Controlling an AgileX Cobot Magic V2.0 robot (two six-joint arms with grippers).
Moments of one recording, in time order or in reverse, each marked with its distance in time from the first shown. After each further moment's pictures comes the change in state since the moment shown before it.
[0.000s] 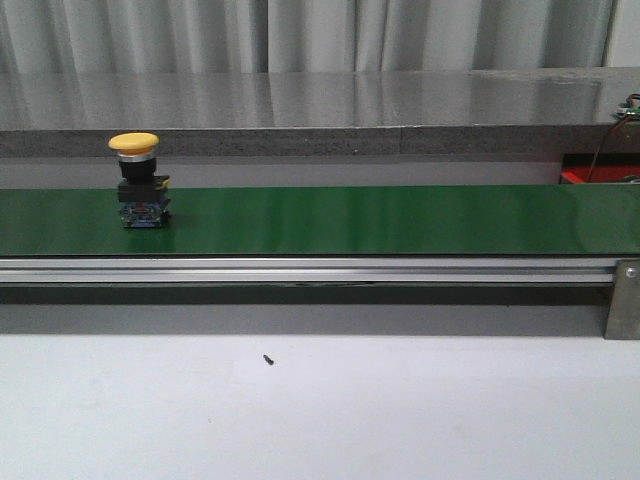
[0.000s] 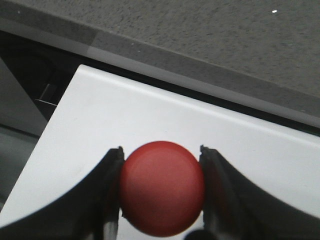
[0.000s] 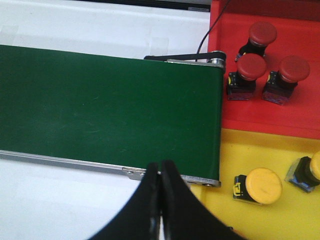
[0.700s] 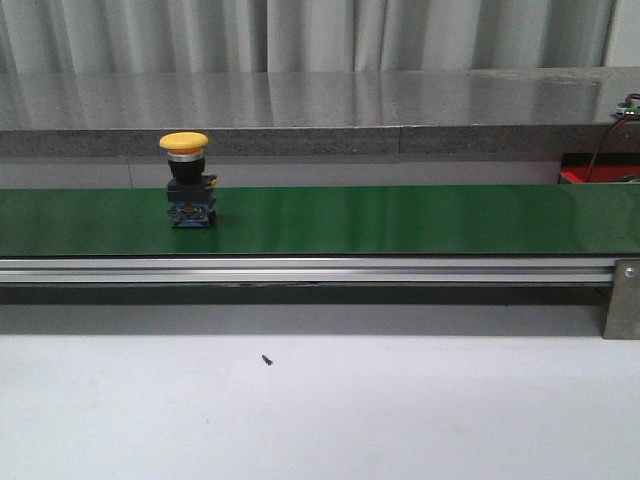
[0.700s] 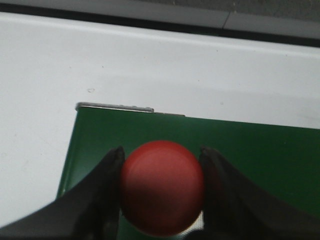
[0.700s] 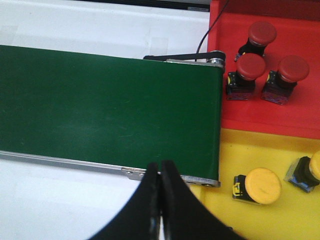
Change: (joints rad) left arm -0.288 -0.394 0.702 -0.010 -0.285 0.059; right arm 0.000 0.000 0.000 0.000 0.000 0.000
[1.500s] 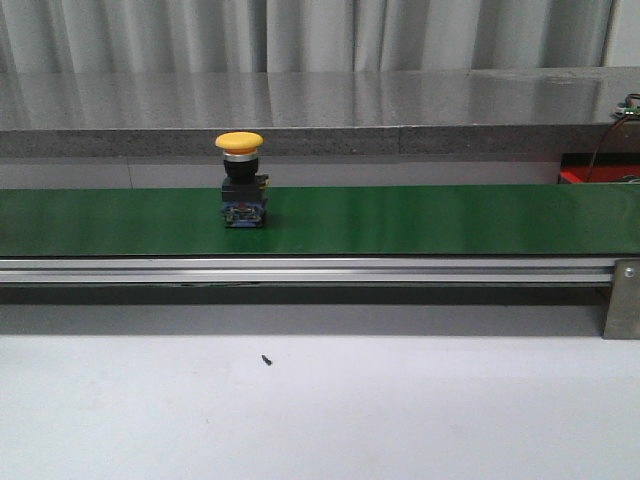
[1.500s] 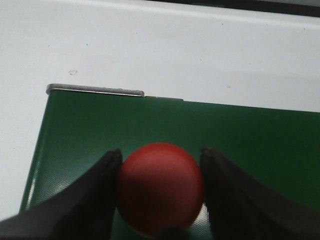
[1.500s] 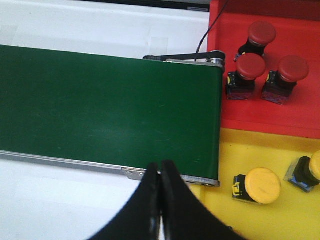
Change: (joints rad) left arm -0.052 0.089 0.054 -0.012 -0.125 0.012; right arm 0.000 0.000 0.000 0.000 0.000 0.000
